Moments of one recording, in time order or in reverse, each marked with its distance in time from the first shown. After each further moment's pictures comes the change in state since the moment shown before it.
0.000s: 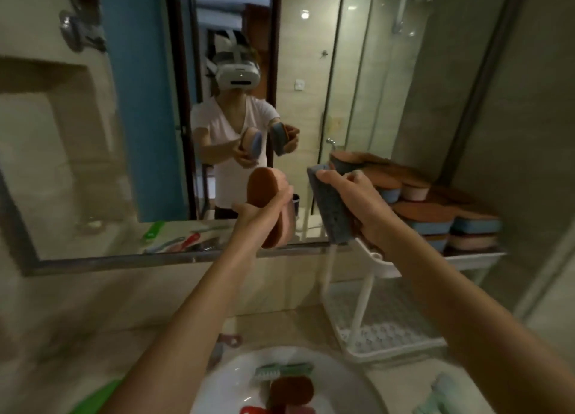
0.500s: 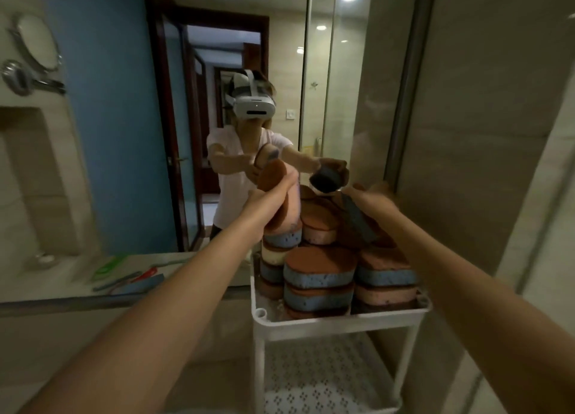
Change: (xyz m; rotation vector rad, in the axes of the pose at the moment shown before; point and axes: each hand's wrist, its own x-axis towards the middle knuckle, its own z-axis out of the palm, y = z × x) left_hand 0.012 0.086 0.225 0.072 -0.065 0.126; right_hand 0.147 0.034 -0.226 -0.367 0.124 0.083
